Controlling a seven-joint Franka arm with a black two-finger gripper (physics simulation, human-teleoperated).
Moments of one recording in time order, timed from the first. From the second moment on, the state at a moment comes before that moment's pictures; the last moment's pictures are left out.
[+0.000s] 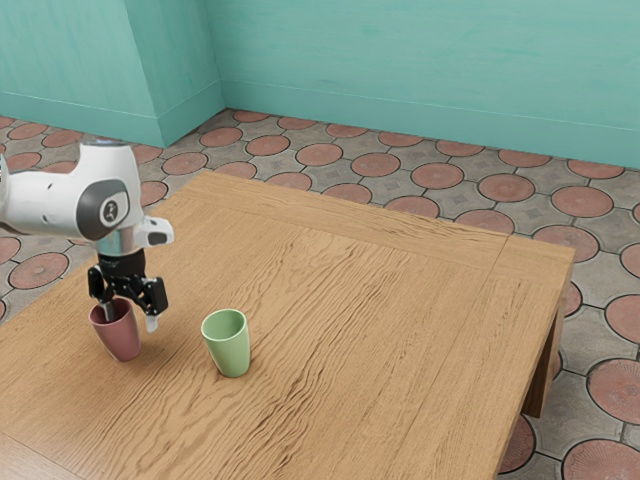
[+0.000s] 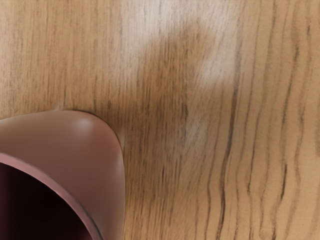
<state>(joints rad) -0.06 0.14 0.33 -2.18 0.01 2.08 0.16</state>
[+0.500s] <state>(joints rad) -0.06 0.15 0.33 -2.21 0.01 2.13 0.17</state>
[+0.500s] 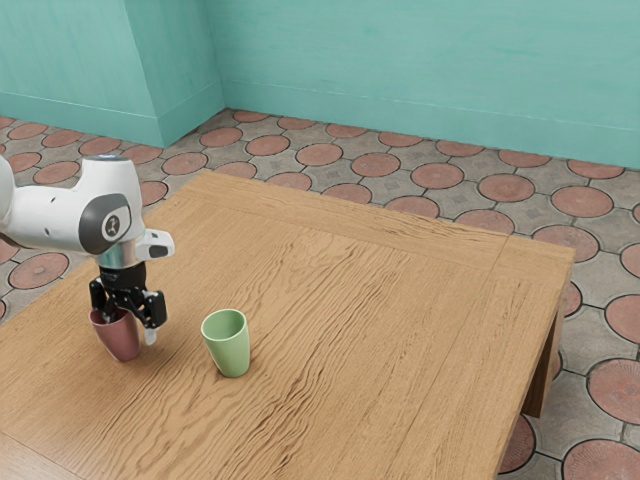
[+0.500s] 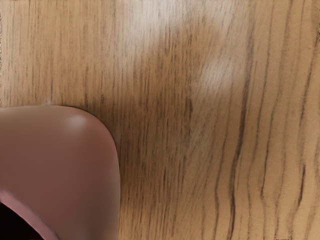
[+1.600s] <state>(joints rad) -0.08 0.14 0.34 -2.02 0.08 1.99 0.16</state>
